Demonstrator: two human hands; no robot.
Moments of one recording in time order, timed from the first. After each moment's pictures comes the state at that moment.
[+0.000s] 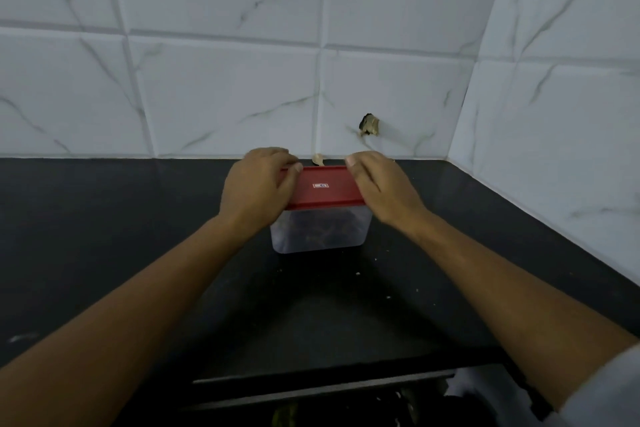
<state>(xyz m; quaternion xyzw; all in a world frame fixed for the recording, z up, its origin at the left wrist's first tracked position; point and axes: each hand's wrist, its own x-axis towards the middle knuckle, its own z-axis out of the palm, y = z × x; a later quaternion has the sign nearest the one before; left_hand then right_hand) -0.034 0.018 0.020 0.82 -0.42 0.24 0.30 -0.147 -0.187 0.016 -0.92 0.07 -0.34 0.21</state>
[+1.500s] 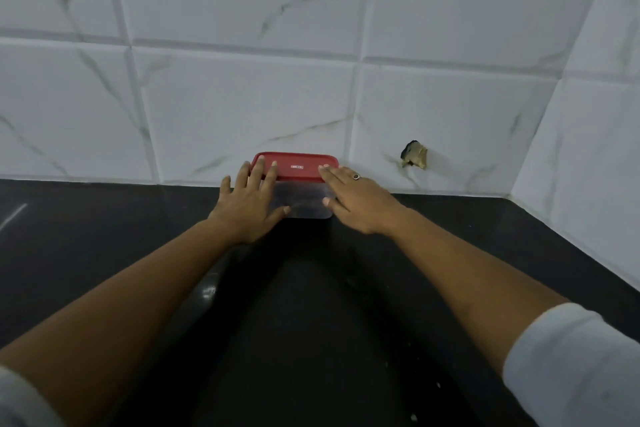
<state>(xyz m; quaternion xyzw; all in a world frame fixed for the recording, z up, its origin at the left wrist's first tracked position) 0.168 -0.028 -0.016 0.93 -0.35 0.14 0.03 0.059 -0.252 0.008 -0.99 -0.02 -0.10 -0.05</state>
